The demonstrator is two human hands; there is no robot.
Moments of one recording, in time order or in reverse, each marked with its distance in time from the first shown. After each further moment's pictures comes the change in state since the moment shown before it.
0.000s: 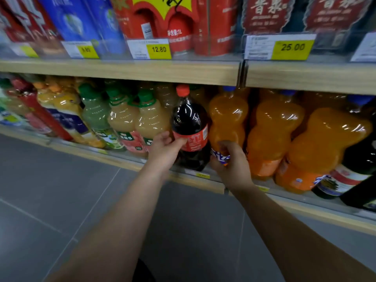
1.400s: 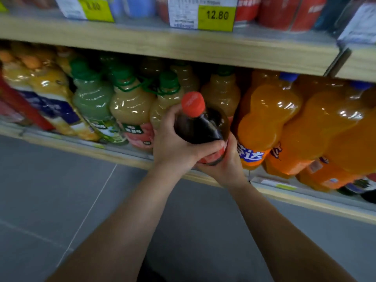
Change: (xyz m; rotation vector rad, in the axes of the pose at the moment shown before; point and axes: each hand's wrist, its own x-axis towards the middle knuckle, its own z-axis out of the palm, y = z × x) left_hand 0.039 -0.005 -0.064 0.134 -0.044 0.470; right_hand 0.025 -0.013 0.108 0.052 -0.017 0.007
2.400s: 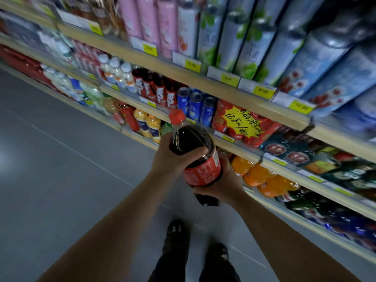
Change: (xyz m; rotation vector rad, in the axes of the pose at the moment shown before) left_hand -0.026 0.418 -0.267 -0.077 0.030 -0.500; right_hand -0.023 -0.503 -0.159 -0.147 -0.533 0.326
